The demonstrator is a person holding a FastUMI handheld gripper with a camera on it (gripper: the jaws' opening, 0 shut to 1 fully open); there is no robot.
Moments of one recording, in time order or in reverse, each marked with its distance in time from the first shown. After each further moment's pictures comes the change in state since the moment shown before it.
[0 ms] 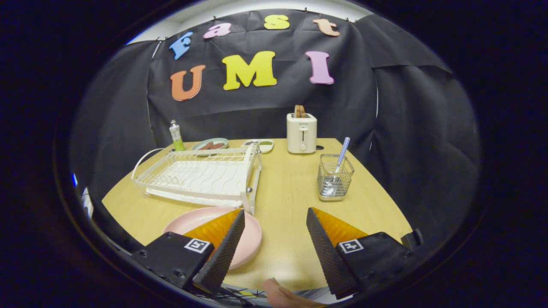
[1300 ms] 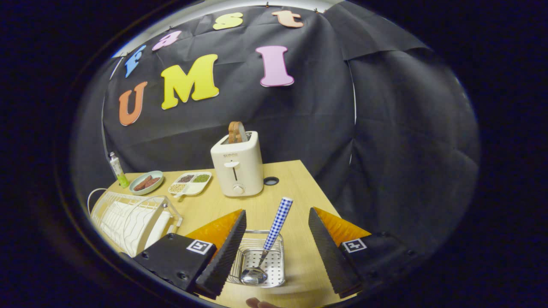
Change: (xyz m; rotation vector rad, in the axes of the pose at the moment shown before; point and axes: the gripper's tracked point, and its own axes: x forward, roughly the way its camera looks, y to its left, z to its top) arm 0.210 -0.156 0.105 0.127 -0.004 -0.121
